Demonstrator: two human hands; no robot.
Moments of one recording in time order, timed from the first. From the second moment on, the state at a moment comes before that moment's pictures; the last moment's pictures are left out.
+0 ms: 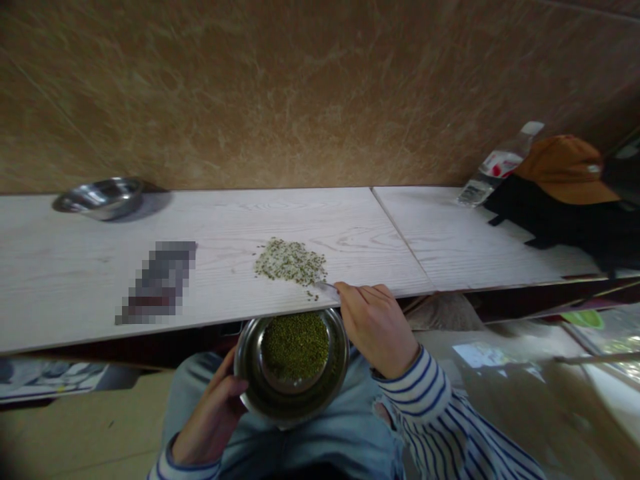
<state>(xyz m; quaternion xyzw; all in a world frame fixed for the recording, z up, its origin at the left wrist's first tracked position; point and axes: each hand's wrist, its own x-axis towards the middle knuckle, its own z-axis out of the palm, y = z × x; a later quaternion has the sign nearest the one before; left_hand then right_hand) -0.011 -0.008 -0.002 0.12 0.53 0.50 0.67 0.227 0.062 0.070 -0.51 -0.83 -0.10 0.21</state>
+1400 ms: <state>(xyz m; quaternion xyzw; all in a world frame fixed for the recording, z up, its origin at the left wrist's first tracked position) -0.014 -0.011 -0.006 0.11 0.51 0.50 0.69 0.203 0.115 0.071 -0.50 -0.84 -0.04 0.19</state>
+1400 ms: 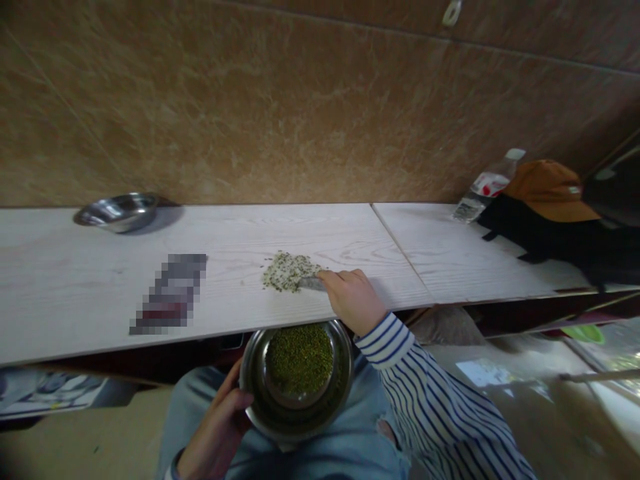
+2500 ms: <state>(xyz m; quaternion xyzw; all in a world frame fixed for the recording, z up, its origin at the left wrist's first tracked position) -0.007 -0.009 -0.001 0.12 0.50 0.50 0.70 0.207 0.081 0.073 -0.46 -0.86 -0.05 0.23</state>
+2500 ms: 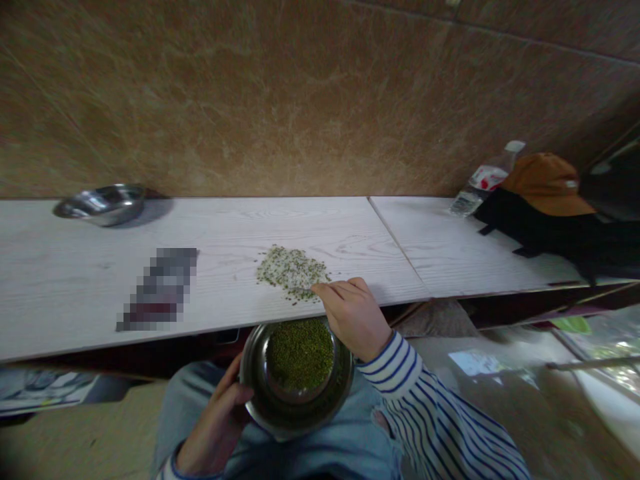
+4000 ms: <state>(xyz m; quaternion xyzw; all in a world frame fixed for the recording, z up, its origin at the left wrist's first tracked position) -0.005 -0.006 -0.003 0.13 0.50 0.50 0.69 0.237 0.053 0.072 -0.49 -0.84 -0.08 0.22</state>
